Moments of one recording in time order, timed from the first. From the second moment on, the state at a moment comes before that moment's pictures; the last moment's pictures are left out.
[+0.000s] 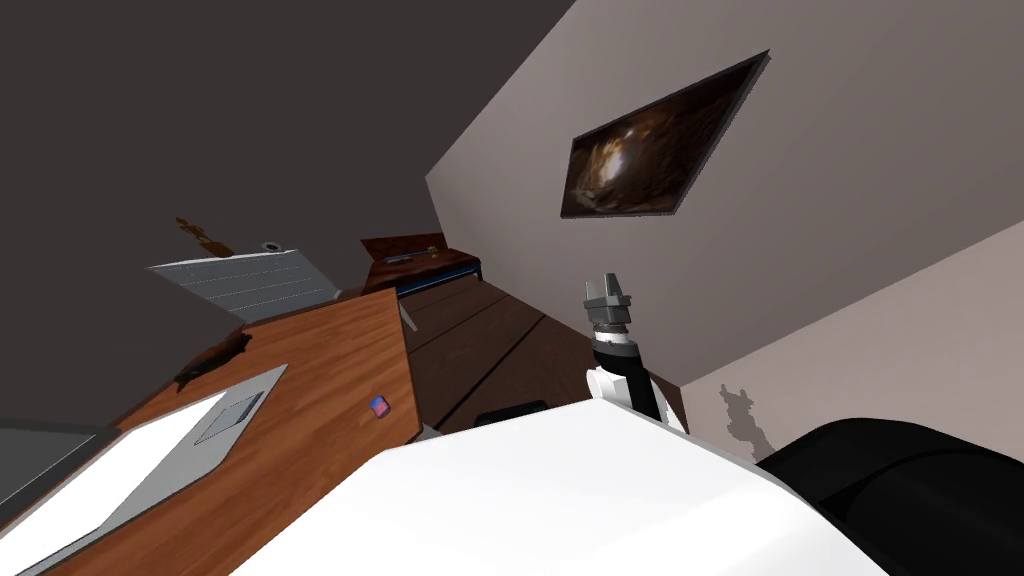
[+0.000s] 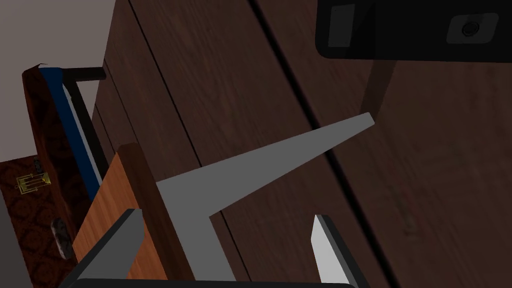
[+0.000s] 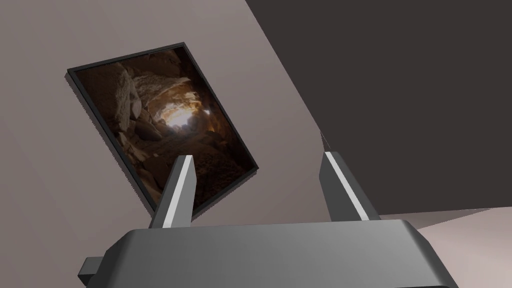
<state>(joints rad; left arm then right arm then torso) 0.89 0.57 -0.34 -1.13 0.16 -0.65 0.22 0.53 0.02 -0.06 -2.34 0.04 -0.49 -0.13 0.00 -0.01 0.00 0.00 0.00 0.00</state>
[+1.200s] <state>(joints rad) 0.90 0.65 -0.41 -0.88 0.16 -0.67 0.24 0.53 0.02 -0.06 -2.33 0.04 -0.49 -0.13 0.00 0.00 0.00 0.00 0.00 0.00</state>
